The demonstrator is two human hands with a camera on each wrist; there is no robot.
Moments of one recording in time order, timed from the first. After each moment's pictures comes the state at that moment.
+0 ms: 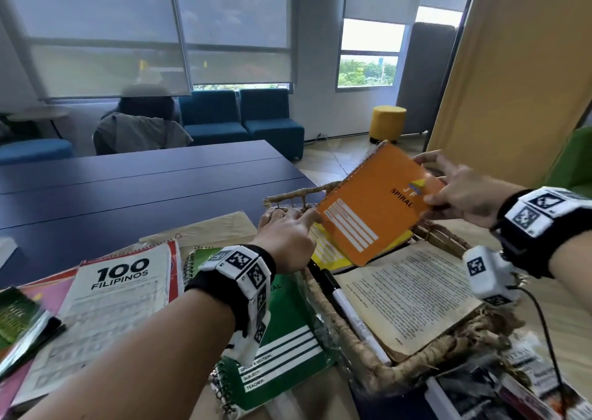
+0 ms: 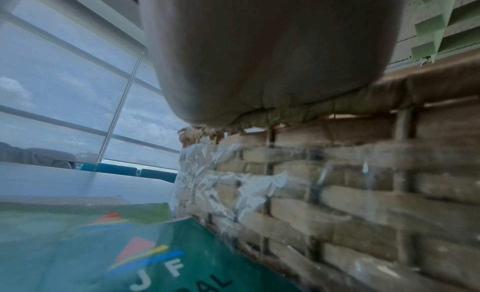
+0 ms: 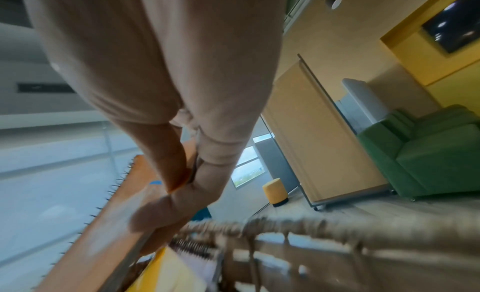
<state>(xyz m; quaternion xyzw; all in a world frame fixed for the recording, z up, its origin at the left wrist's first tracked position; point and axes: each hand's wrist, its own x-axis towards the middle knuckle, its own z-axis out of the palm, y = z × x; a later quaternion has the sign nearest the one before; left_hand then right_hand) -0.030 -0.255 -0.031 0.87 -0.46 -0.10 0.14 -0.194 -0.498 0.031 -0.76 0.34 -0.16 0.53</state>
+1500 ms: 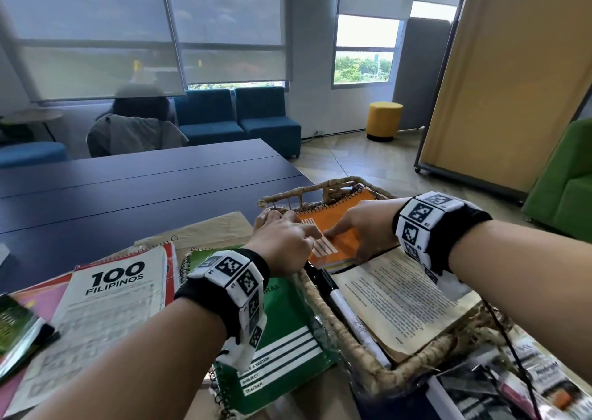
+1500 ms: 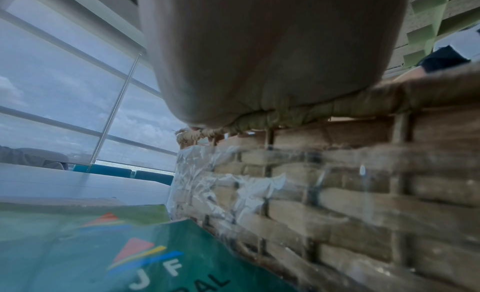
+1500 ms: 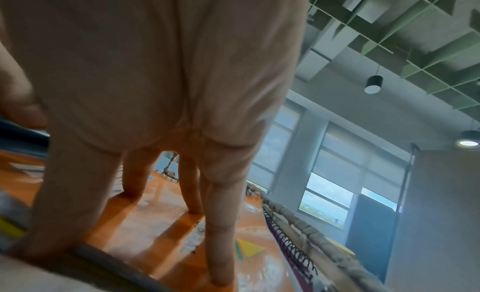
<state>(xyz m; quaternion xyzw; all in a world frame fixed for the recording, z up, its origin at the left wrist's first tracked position) -0.025 -0.254 -0.036 0.87 -0.48 -0.09 0.07 -0.118 -0.420 0.005 -0.97 0.11 0.21 -0.05</state>
